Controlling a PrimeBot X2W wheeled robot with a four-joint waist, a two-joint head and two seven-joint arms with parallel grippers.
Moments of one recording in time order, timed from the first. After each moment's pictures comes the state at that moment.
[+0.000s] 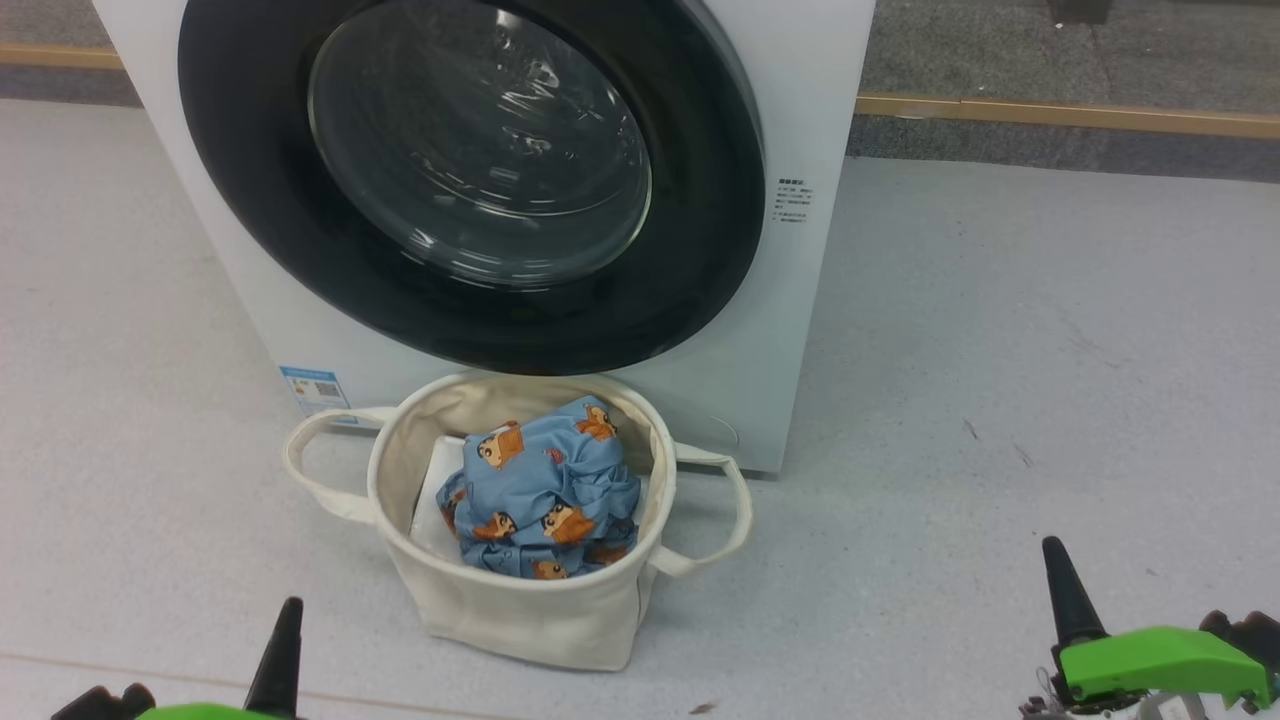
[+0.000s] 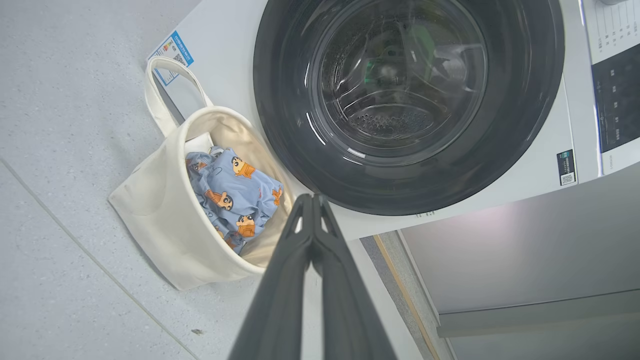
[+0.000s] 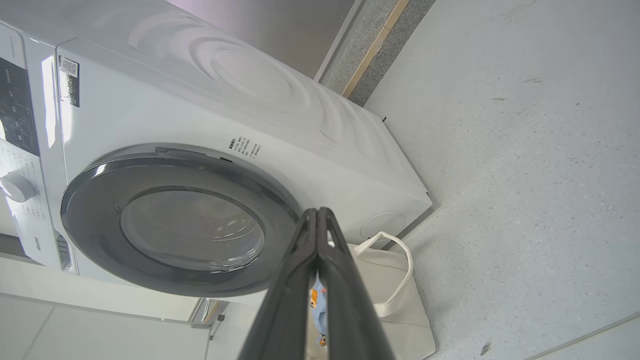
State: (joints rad) left arm -0.05 0.19 -0.06 0.36 -1.24 -0.12 -0.03; right arm -0.07 -0.06 -0.07 0.38 1.11 0.13 -0.03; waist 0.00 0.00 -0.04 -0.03
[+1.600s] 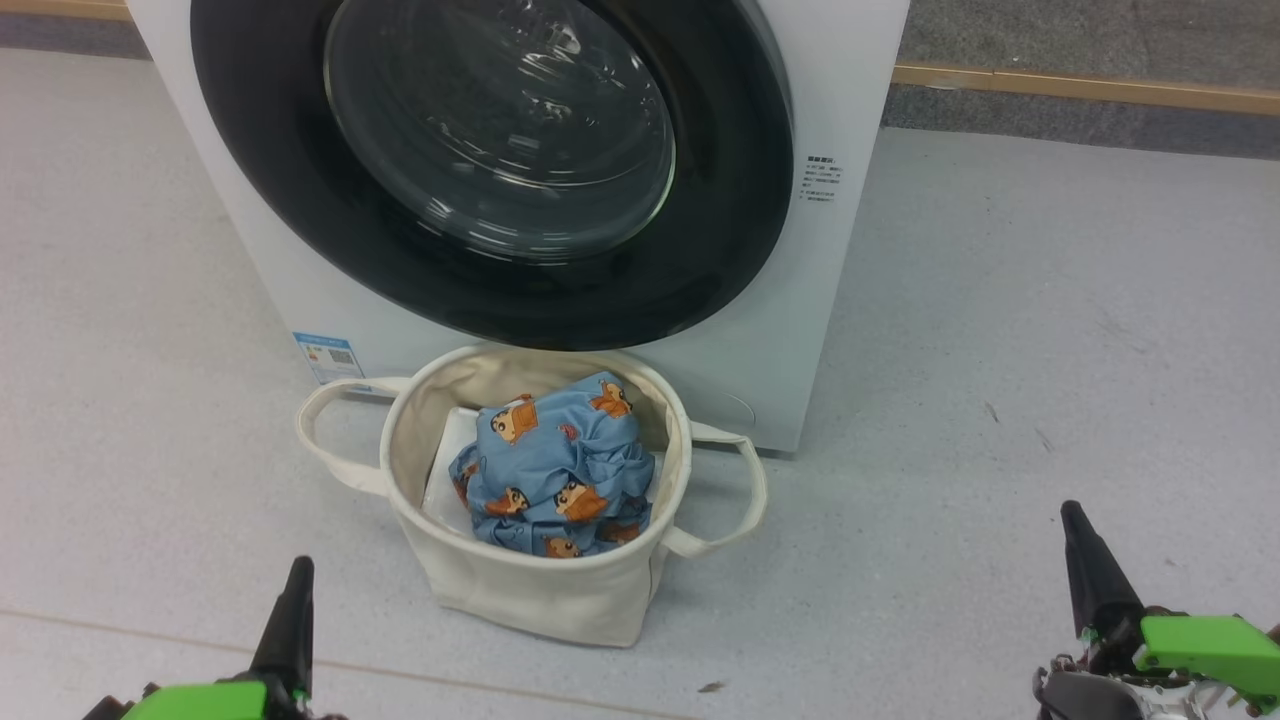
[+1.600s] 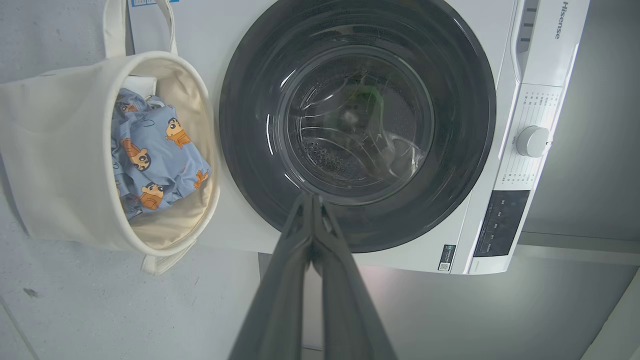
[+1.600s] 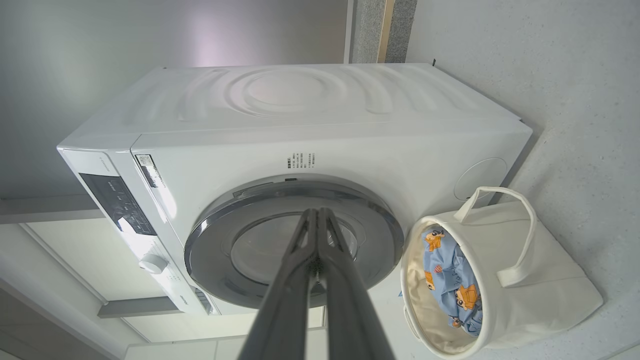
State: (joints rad) left arm -0.06 0.05 0.08 0.29 -1.60 -0.12 0.11; right arm -0.07 -0.05 -0.13 0.29 1.60 0.13 0.10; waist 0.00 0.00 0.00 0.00
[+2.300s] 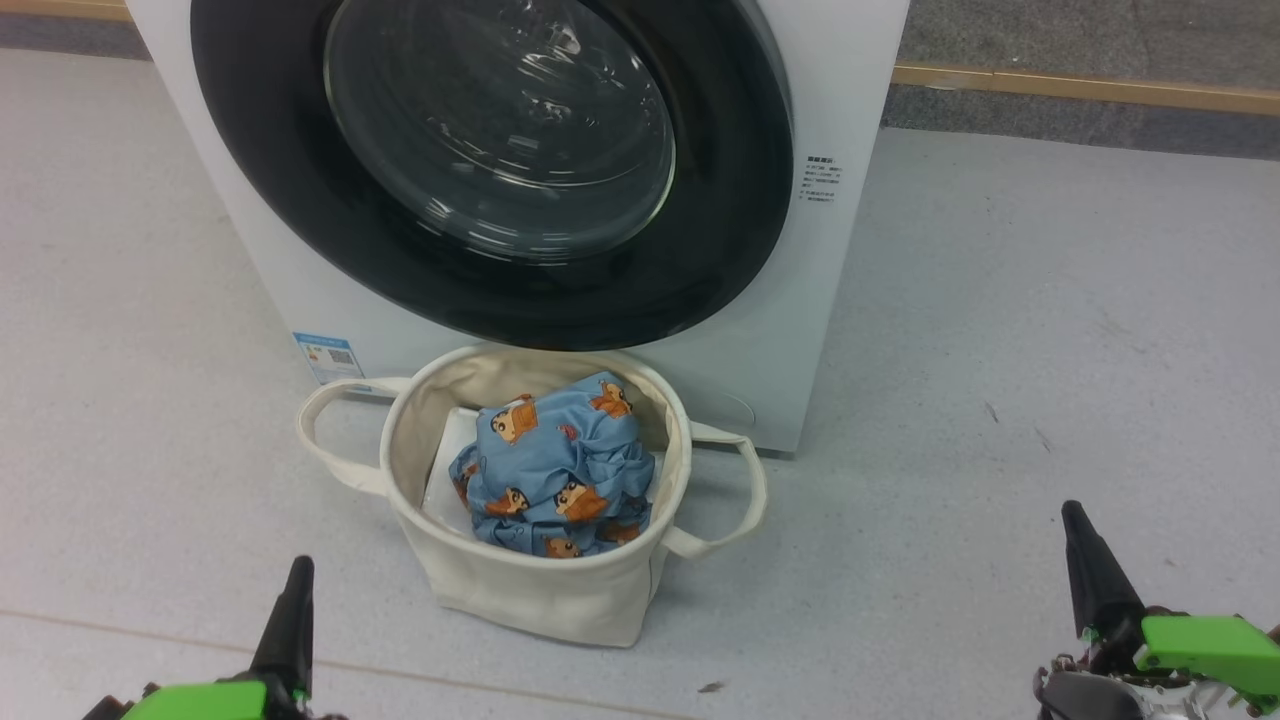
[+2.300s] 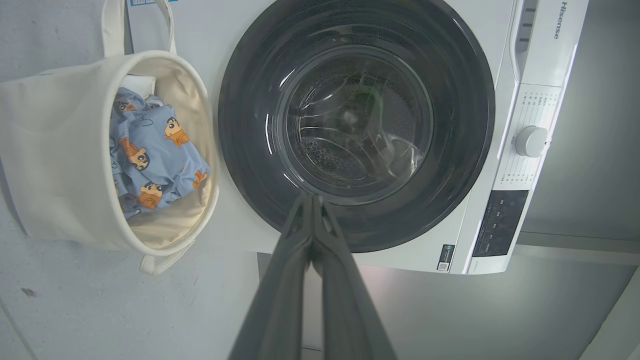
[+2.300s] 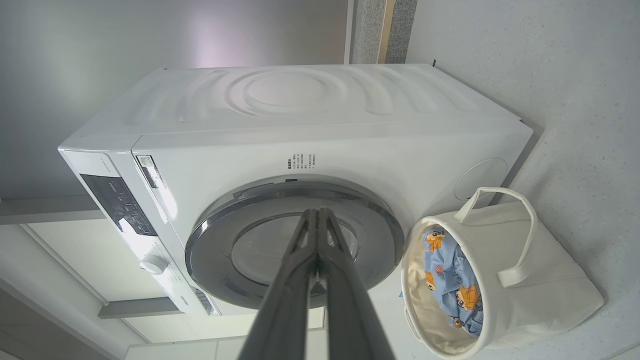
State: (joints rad) left arm -0.06 0.05 0.08 0.28 -1.60 -0.12 0.11; right arm -0.07 -0.04 -0.13 0.28 1.60 0.13 0.11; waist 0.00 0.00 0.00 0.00
